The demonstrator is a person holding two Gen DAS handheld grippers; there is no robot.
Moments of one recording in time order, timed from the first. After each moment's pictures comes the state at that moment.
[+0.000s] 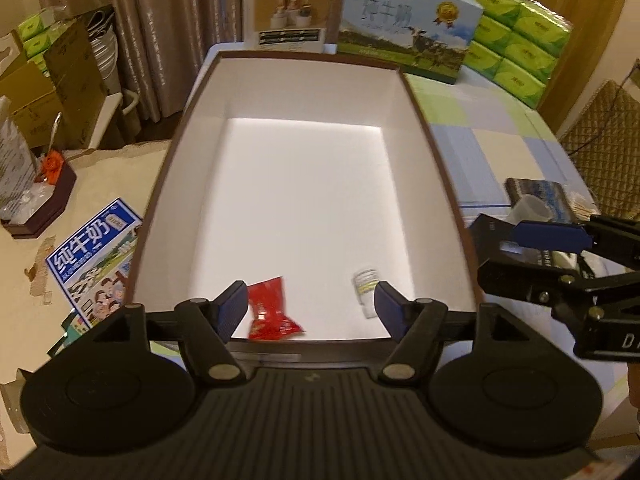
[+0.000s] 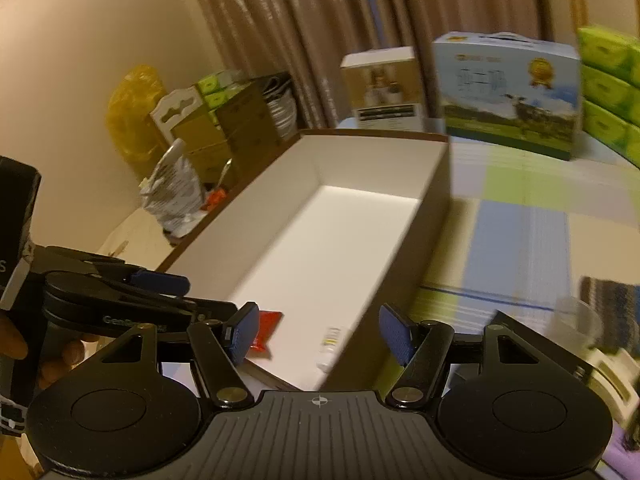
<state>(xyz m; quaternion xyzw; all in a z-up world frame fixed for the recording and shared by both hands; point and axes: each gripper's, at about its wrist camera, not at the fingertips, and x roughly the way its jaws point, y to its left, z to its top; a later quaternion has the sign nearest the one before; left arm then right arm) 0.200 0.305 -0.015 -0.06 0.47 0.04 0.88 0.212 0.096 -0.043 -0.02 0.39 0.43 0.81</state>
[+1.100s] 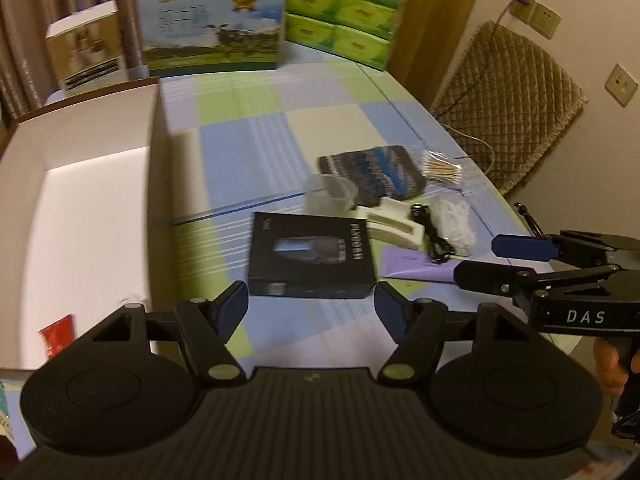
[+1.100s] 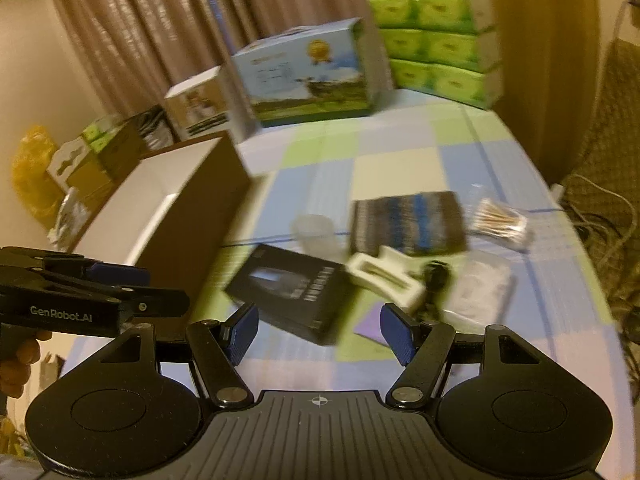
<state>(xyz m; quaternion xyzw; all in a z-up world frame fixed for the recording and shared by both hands) 0.230 0.107 -0.011 -0.01 0.47 -0.11 0.88 0.223 -0.121 -0.045 0.04 0.42 0.27 0.87</state>
